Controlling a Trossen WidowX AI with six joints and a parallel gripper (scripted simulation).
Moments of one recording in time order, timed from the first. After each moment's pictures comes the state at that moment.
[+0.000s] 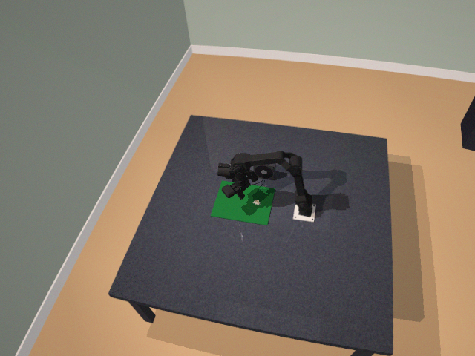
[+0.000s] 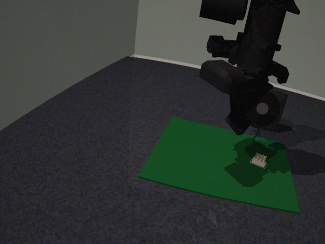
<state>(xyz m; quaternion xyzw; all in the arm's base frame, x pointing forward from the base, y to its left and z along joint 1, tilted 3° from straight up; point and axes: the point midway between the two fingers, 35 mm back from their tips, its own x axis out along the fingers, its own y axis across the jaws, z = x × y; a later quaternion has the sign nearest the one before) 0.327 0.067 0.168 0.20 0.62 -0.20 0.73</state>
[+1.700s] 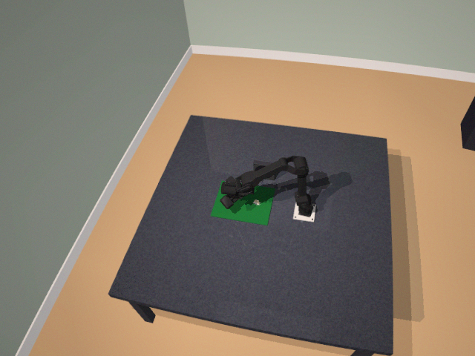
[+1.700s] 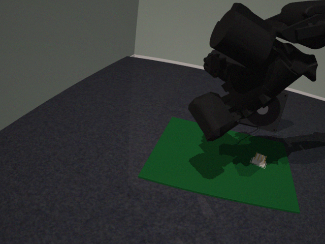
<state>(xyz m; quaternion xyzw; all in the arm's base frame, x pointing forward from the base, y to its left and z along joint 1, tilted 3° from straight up) 0.357 0.081 0.136 0.08 0.43 -0.22 0.87</state>
